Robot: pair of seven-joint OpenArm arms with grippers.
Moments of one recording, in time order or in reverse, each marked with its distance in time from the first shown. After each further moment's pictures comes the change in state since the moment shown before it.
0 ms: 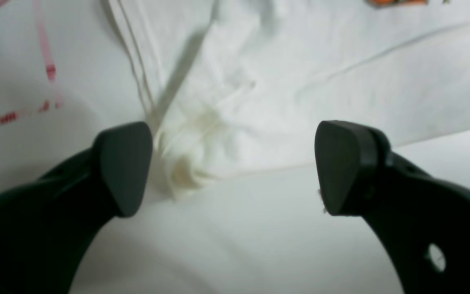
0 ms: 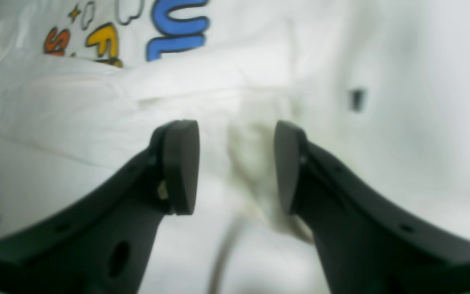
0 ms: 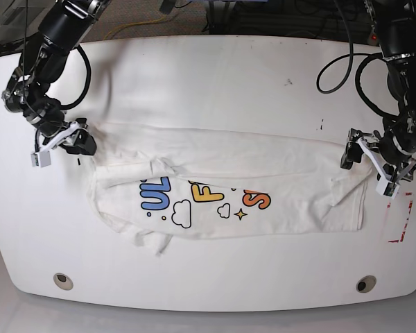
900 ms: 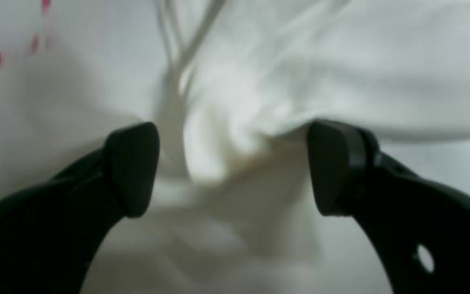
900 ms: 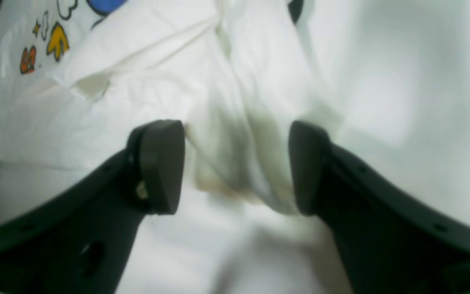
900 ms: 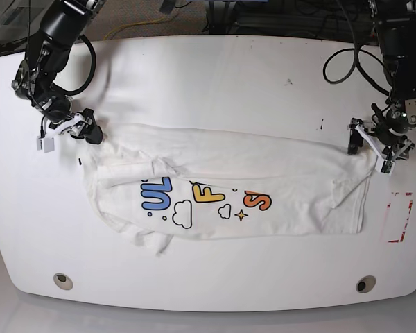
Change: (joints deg) left arm 1.2 -1.2 5.7 -23.9 17.0 2.4 -31.1; right arm -1.9 0.9 -1.6 -11.6 -0.1 -2.1 8.1
